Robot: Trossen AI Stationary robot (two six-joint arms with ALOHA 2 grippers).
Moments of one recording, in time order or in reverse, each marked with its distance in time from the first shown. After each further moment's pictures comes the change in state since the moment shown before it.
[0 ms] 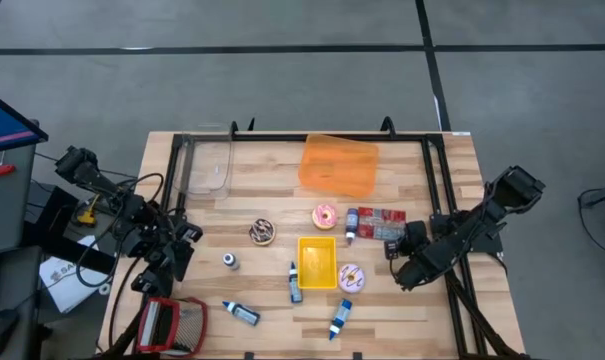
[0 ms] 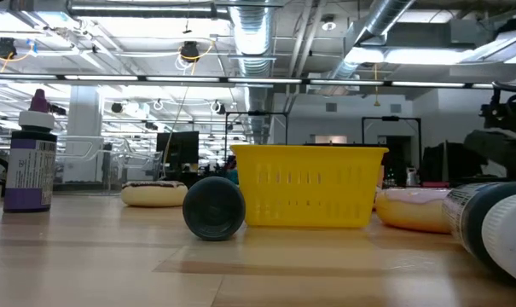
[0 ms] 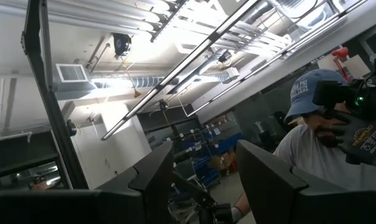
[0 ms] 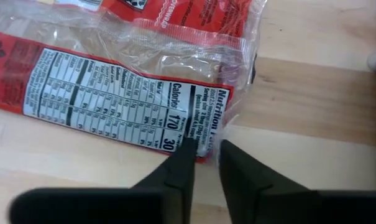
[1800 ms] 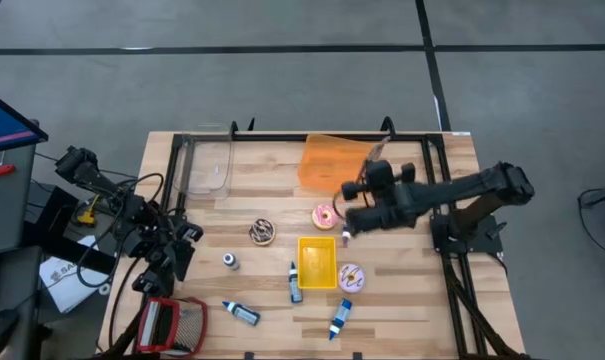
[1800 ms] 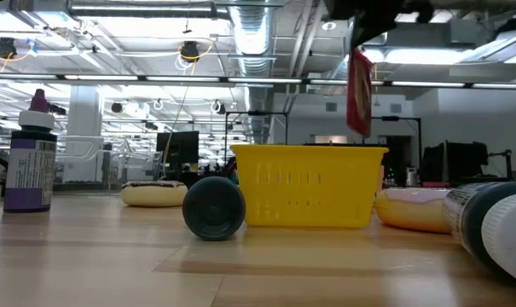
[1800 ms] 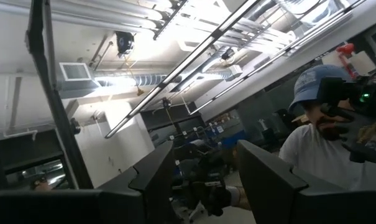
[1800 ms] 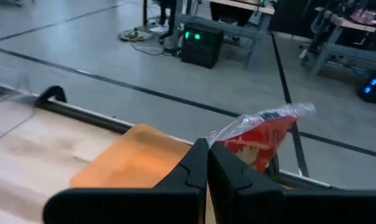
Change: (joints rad) left arm 0.000 0.000 0.000 -0.006 -0.019 0.012; right arm -0.504 0.027 0.858 -0.387 0.797 -0.909
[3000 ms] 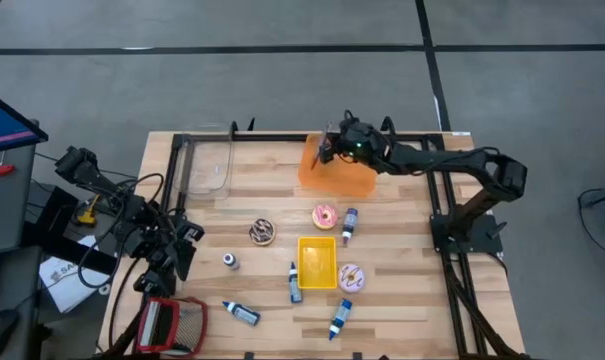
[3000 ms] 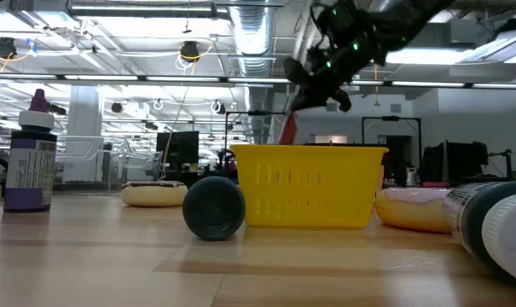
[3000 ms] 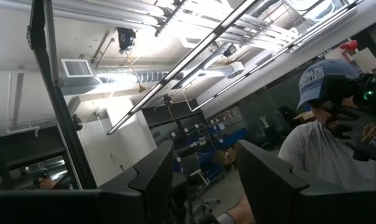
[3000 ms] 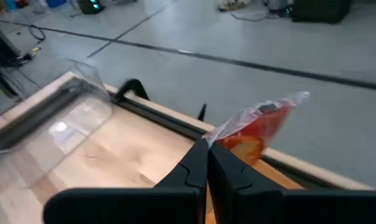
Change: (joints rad) left arm 0.000 0.000 0.000 -0.013 -0.007 0.003; right arm -0.611 0.024 -0.411 1.416 -0.886 -0.857
